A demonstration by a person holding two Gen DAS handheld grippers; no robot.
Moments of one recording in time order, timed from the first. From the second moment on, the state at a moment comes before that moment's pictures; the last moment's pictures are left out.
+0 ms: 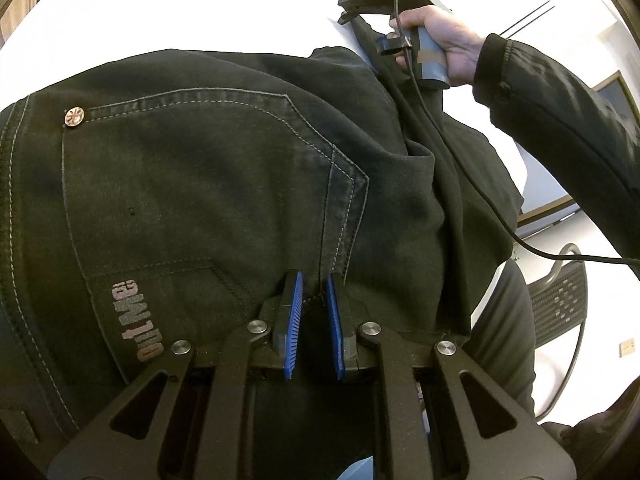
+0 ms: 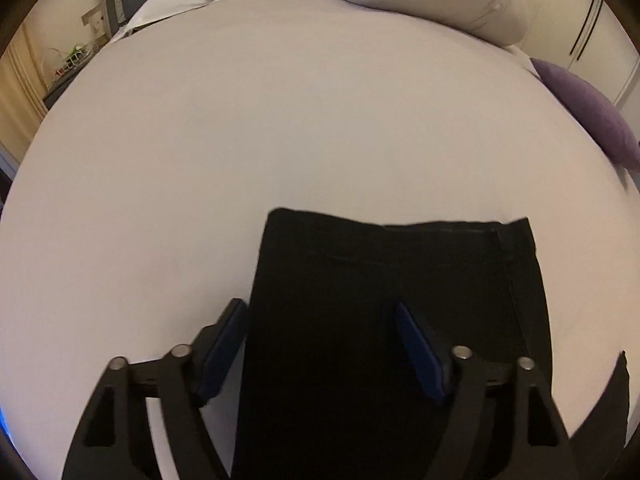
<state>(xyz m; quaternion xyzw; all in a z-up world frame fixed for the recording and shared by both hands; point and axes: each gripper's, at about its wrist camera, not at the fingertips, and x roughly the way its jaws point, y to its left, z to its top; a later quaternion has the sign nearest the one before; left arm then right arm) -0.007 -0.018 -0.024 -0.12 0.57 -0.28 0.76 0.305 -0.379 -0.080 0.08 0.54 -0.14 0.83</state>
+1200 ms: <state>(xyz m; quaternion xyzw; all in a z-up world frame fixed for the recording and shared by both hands) -0.011 -0.073 -0.013 -0.06 0.58 -0.25 0.77 -0.123 -0.648 -0.083 0.59 0.23 -0.22 0.74</state>
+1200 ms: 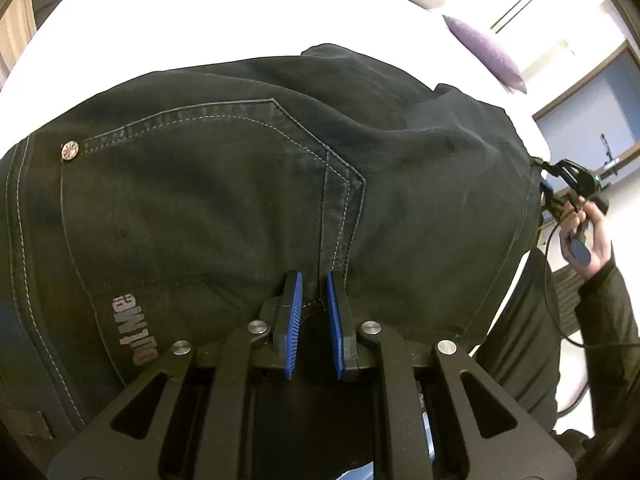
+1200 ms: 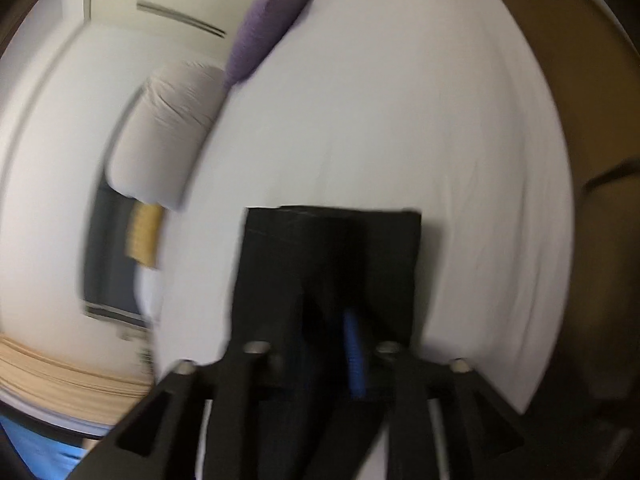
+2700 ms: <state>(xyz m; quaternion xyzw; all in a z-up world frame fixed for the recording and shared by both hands) -0.018 -0.036 -0.018 -0.13 0.57 -0.25 0.77 -0.159 -0.667 -0.095 0.62 0.21 -0.23 0.71</state>
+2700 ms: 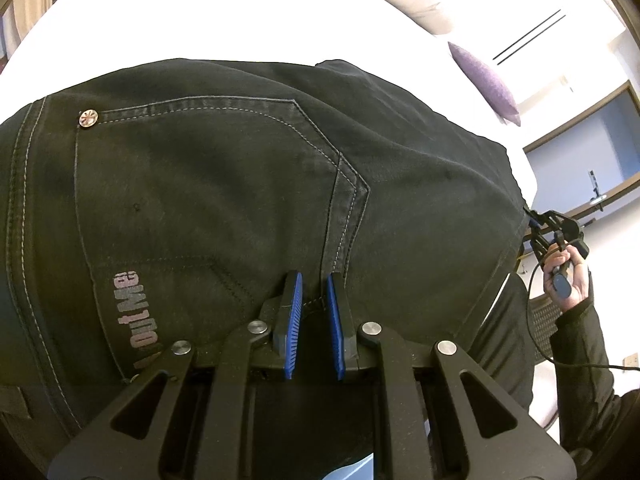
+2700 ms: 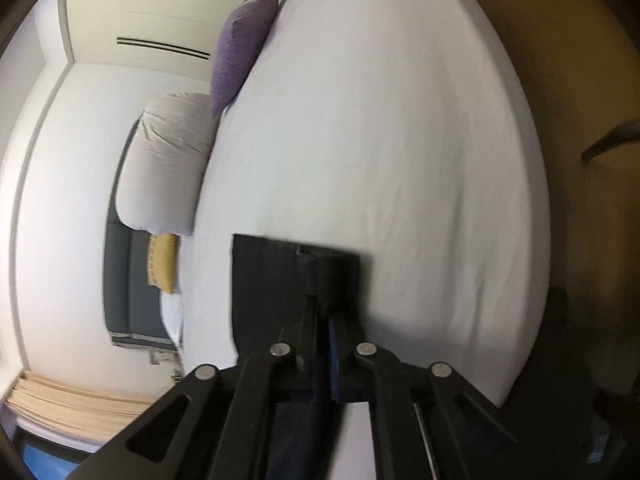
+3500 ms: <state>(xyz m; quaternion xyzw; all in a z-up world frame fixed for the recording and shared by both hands) -0.028 -0.016 -0.022 -0.16 0.55 -0.27 0.77 -0.124 -0.468 -0.047 0.54 0.40 -0.02 0.74</state>
